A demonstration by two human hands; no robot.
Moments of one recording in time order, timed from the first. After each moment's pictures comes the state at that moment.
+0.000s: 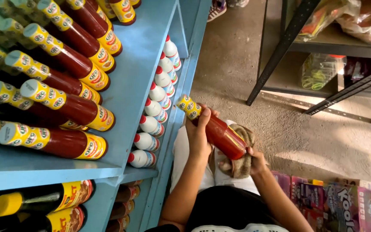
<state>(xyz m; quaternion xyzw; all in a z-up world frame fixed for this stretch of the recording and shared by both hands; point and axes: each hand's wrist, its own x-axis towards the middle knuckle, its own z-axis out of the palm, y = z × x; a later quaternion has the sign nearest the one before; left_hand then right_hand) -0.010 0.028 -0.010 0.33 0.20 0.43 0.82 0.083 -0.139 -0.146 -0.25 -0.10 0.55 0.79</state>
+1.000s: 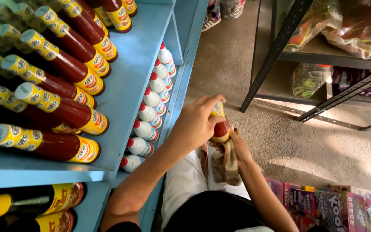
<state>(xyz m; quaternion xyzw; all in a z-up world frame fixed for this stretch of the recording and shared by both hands) -0.020 0.055 0.129 0.90 0.07 0.25 0.36 0.102 -0.087 -0.127 -0.44 -0.03 0.52 0.73</state>
